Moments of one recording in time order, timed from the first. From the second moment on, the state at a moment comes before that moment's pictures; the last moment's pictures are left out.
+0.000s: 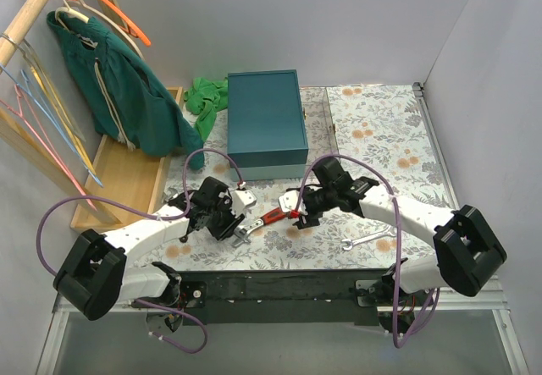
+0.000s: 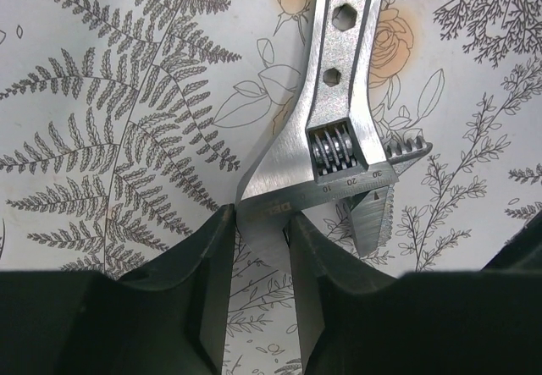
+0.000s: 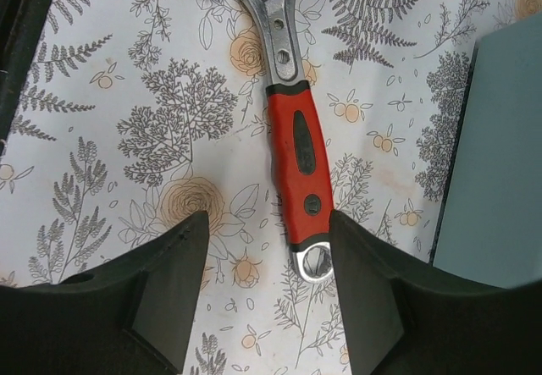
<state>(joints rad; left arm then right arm) -0.60 1.21 0.54 -0.40 0.22 0.31 0.74 1.35 0.78 -0.34 -0.67 -1.04</state>
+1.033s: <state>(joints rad) -0.45 1.48 0.84 -0.86 0.61 0.51 0.95 1.66 0.78 0.03 -0.59 -1.07</state>
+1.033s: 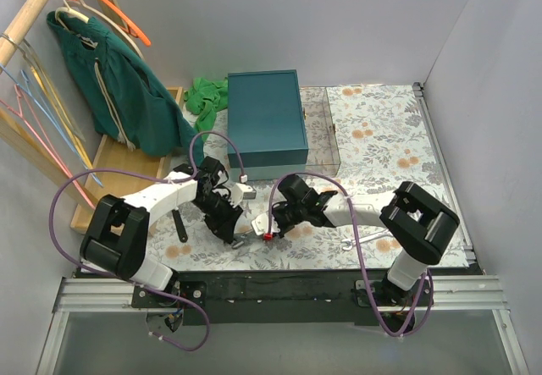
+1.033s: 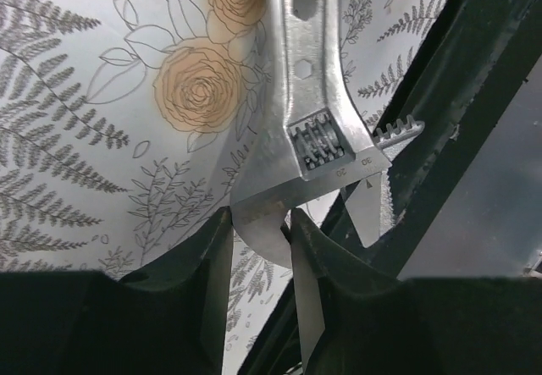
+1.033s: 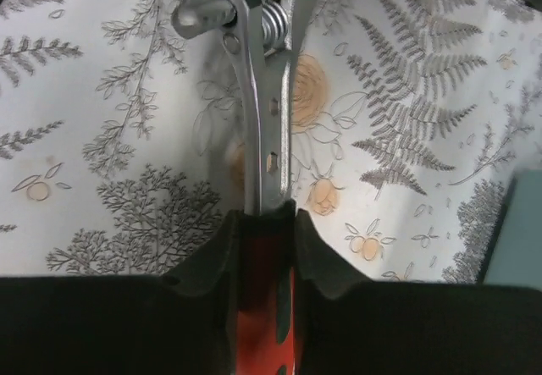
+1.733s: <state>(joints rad) -0.42 1.19 1.09 -0.45 0.58 0.39 0.63 1.22 1.00 -0.53 -0.65 -0.99</state>
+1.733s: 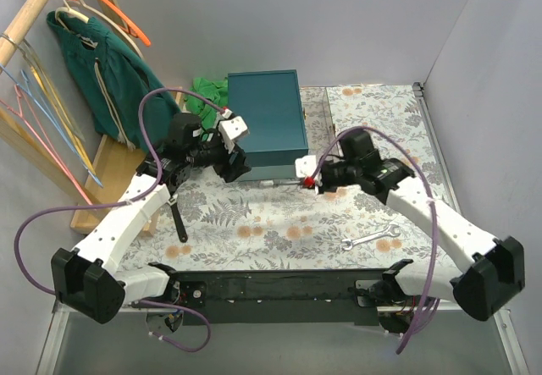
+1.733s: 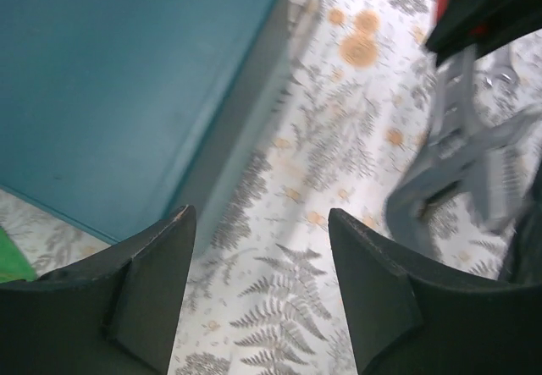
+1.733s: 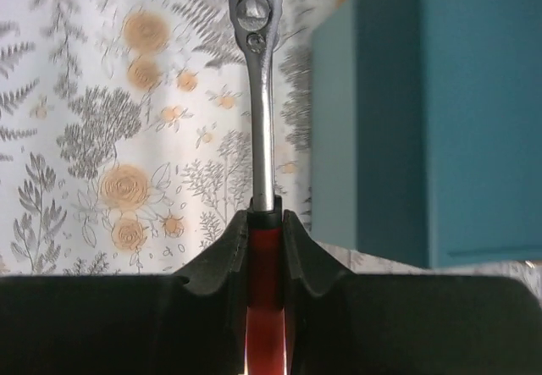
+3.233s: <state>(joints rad) -0.42 1.52 1.34 -0.37 0.22 0.32 0.23 2.19 1.64 -0.21 -0.41 0.46</state>
